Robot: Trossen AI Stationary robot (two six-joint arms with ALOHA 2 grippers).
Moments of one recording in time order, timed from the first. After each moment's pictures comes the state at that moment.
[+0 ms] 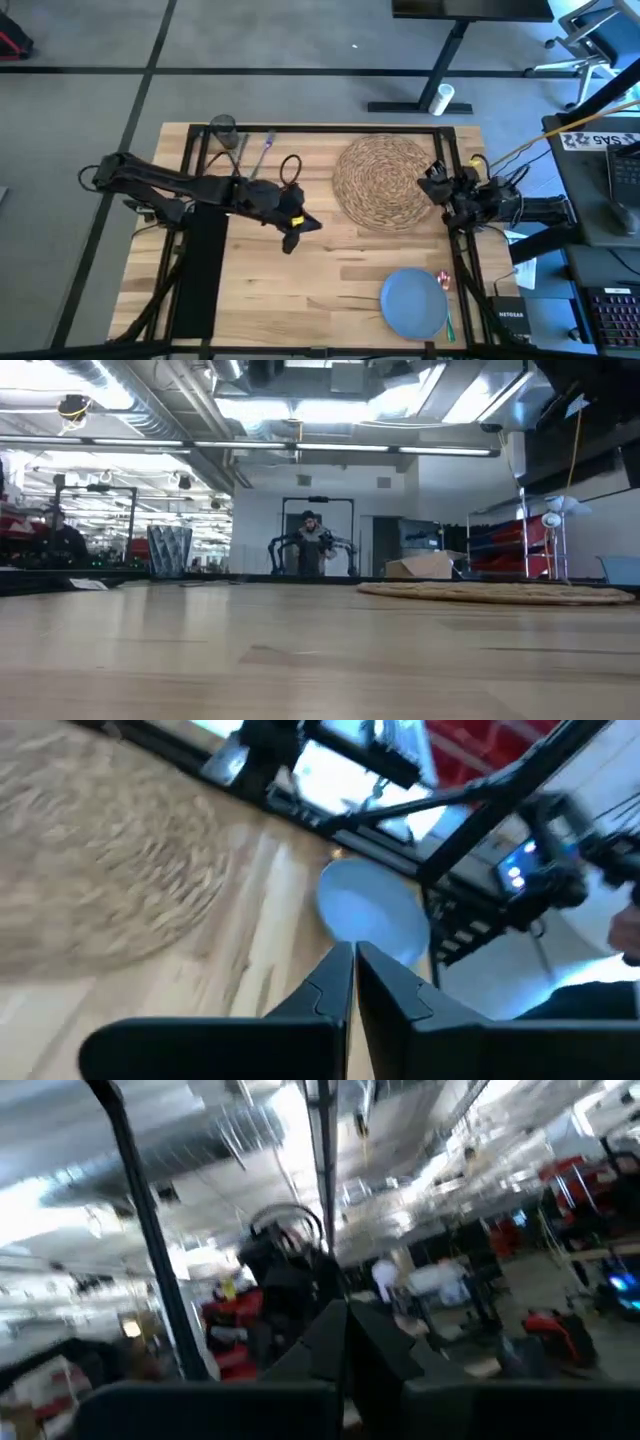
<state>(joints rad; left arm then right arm) -0.19 1.40 1.19 -0.28 -0.09 -0.52 0.01 0.13 0.18 0.33 0.07 0.32</state>
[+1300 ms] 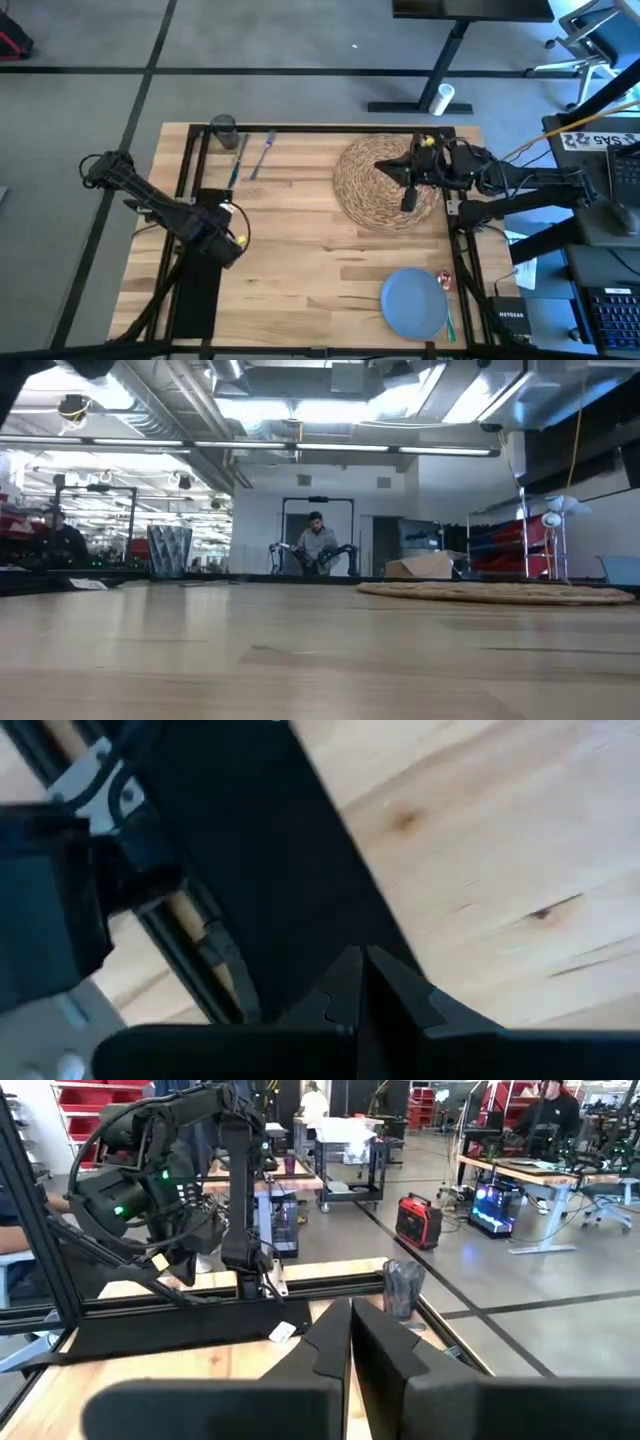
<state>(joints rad) -0.56 1.37 1.18 -1.51 -0.05 -1.61 0.01 0.85 0.87 -0.11 0.19 0.02</state>
